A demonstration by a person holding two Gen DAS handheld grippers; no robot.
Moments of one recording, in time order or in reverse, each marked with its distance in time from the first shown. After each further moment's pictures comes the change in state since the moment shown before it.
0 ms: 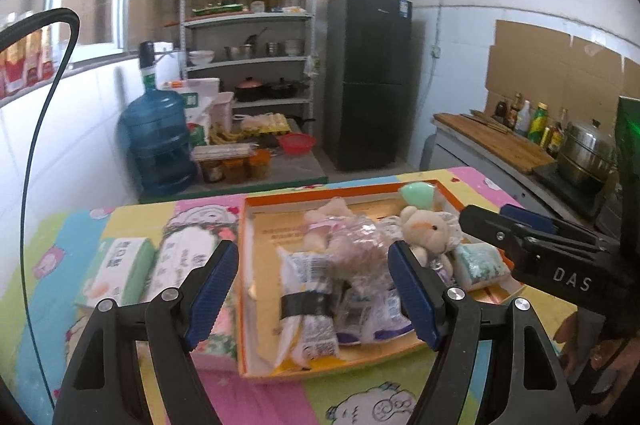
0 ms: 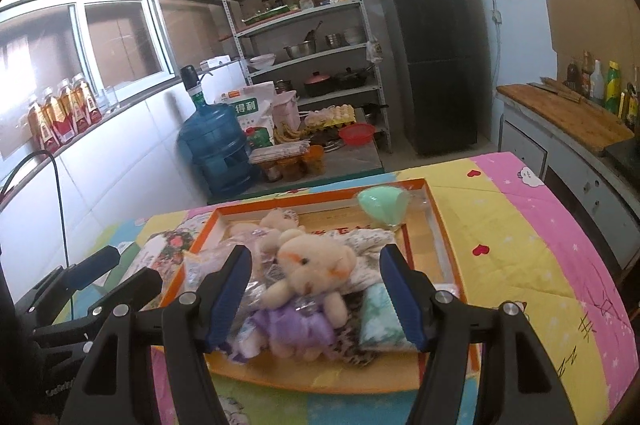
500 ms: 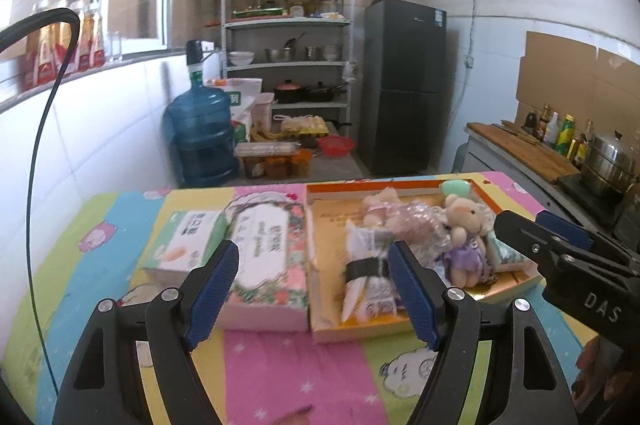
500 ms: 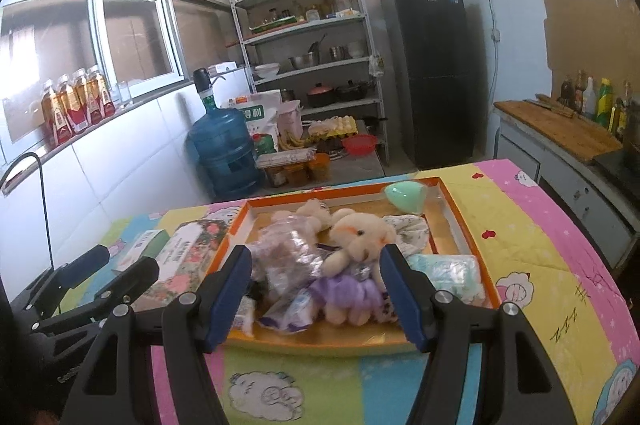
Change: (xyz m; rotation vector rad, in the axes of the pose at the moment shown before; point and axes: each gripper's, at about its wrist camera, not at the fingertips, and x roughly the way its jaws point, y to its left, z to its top) left arm -0.047 0.038 -0.023 -0.052 -0.009 0.115; right arm -0.037 0.057 -0.028 -0.031 -0.058 -0.031
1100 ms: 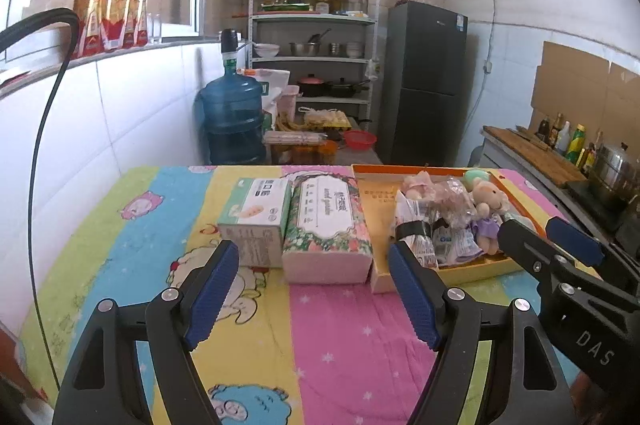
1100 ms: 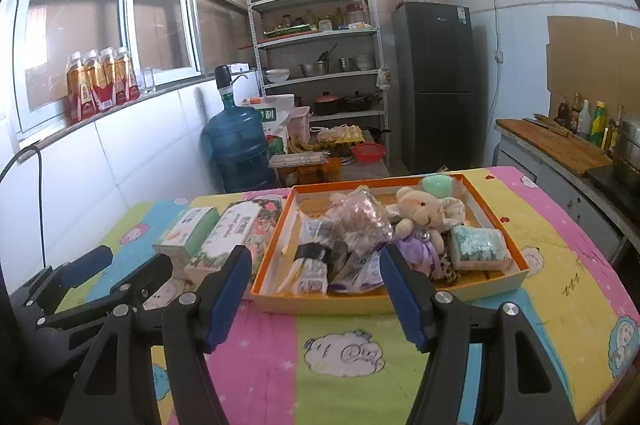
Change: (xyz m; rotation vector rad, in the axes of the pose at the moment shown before) left arm -0.052 0.057 -0.029 -0.056 0.013 0.041; right arm -0.040 0.082 -0.035 -0.064 -0.028 -0.040
